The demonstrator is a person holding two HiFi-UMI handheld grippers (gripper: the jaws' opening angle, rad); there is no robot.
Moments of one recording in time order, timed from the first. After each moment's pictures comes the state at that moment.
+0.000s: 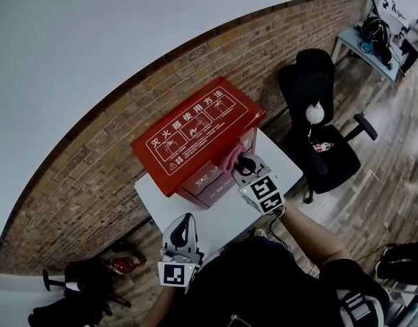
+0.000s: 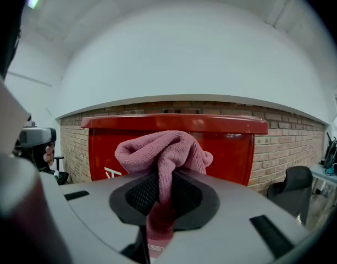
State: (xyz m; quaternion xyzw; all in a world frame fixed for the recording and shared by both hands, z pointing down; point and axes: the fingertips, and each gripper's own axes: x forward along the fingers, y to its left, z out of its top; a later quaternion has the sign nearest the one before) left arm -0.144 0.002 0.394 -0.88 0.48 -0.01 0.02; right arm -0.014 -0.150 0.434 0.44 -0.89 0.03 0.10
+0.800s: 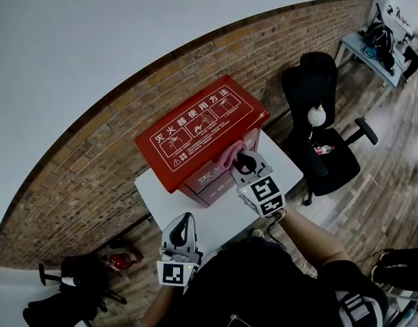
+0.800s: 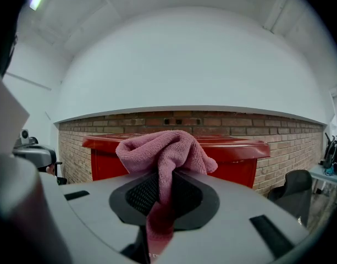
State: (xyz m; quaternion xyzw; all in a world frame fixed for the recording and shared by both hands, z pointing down) left arm -0.152 0.008 0.394 -0.87 0.49 -0.01 0.02; right arm -0.026 -0.144 0.395 0.45 -0.89 0.03 0.08
